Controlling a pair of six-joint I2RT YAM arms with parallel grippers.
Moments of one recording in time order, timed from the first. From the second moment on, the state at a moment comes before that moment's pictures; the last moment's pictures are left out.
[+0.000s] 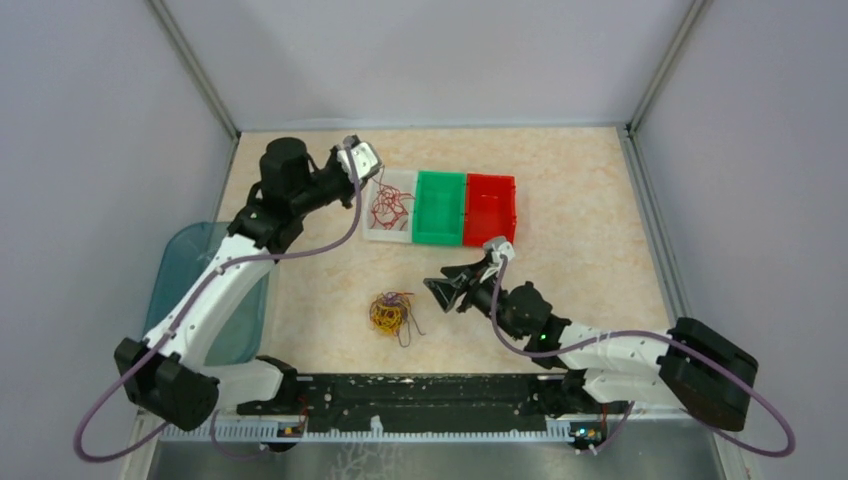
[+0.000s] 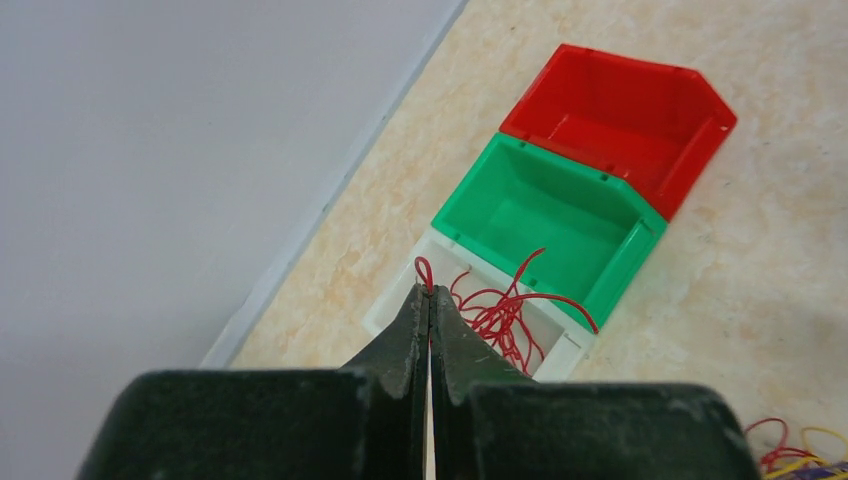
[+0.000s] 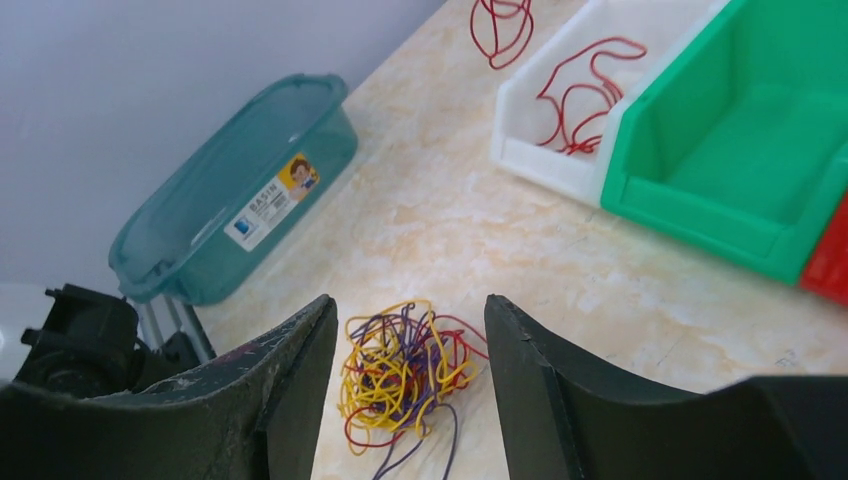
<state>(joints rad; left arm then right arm) -0.43 1.19 1.20 -0.21 0.43 0.55 1.02 1.10 0.24 0.90 0.19 0.46</state>
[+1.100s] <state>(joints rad) -0.41 1.76 1.18 0.14 0.01 0.84 1.02 0.83 0.25 0.63 0.36 0.38</state>
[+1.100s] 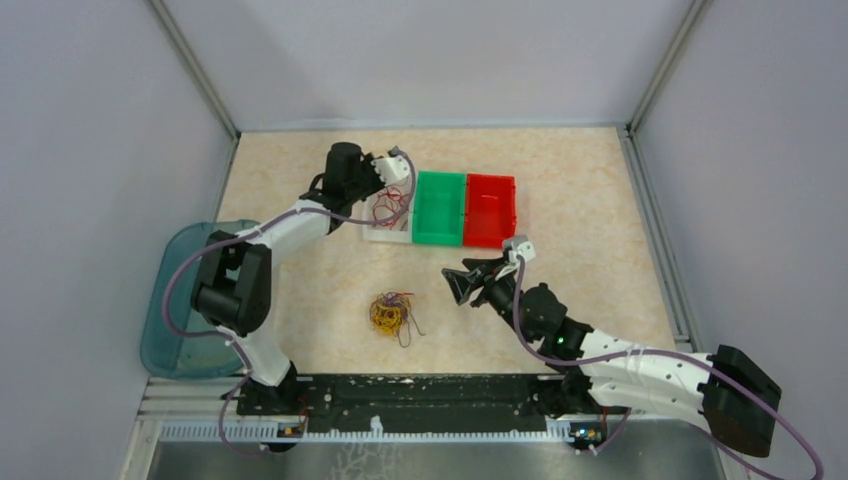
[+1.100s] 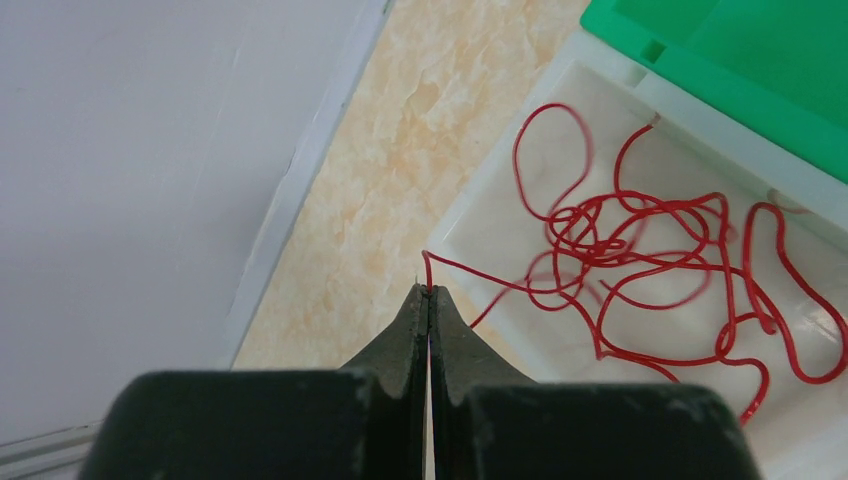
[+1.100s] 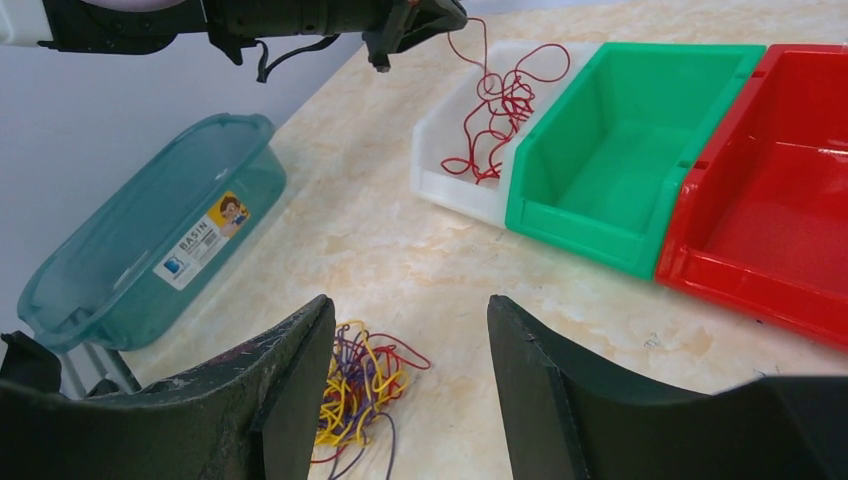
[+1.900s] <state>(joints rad) -0.40 1.73 1.38 -0.28 0.38 0.63 1.02 0.83 0.30 0.55 0.32 0.37</state>
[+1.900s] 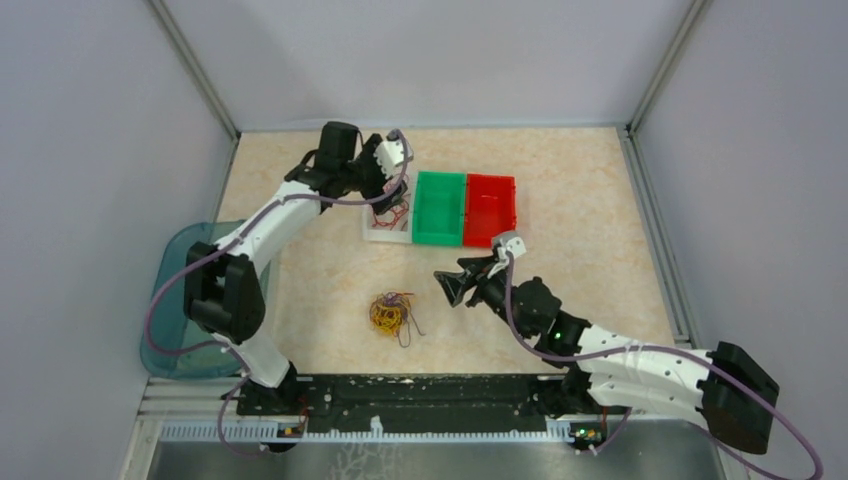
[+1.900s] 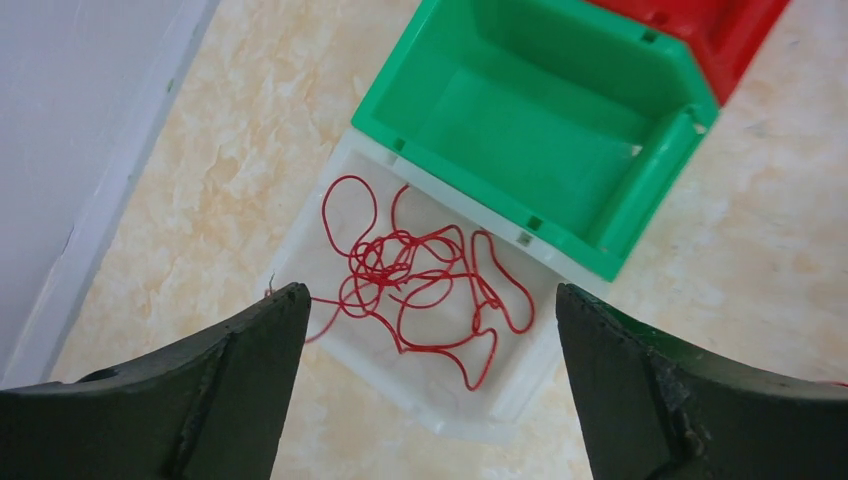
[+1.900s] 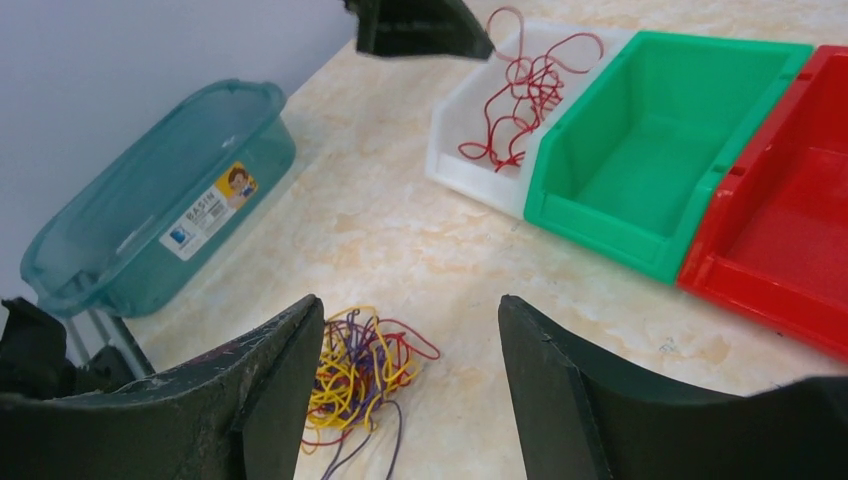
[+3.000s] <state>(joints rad) -0.18 0.98 0.83 -0.78 0.79 0.88 1.05 1.45 0.59 0.50 -0.17 0.21</state>
